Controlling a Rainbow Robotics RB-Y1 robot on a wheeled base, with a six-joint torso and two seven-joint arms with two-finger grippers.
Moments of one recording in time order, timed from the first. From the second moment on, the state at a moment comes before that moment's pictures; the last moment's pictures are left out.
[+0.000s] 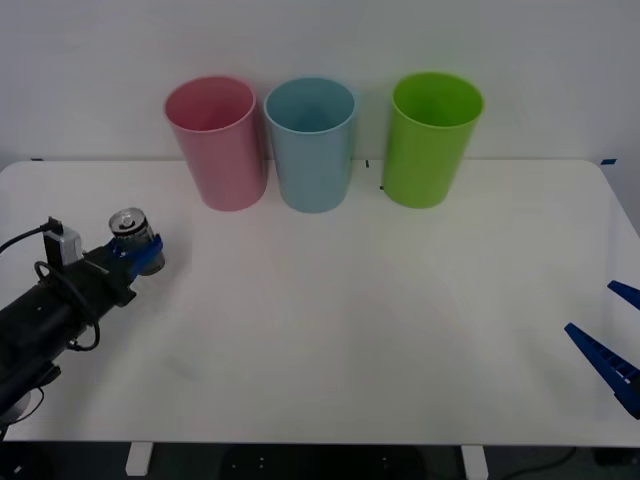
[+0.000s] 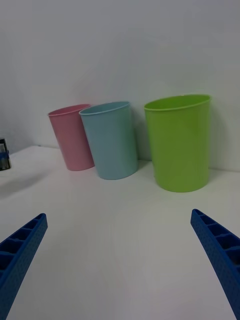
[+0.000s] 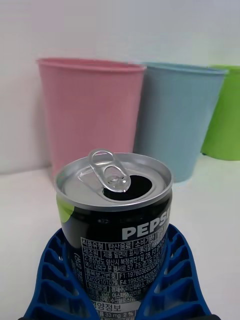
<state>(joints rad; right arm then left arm) 0.35 -0.40 -0.52 -1.66 0.96 -1.22 0.00 -0.10 0.36 0.30 -1.29 -1.14 -0.84 -0.13</state>
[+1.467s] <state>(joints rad) 0.35 -0.40 -0.52 -1.66 0.96 -1.22 0.00 -0.23 0.36 0.15 -1.71 -1.20 -0.65 0.32</state>
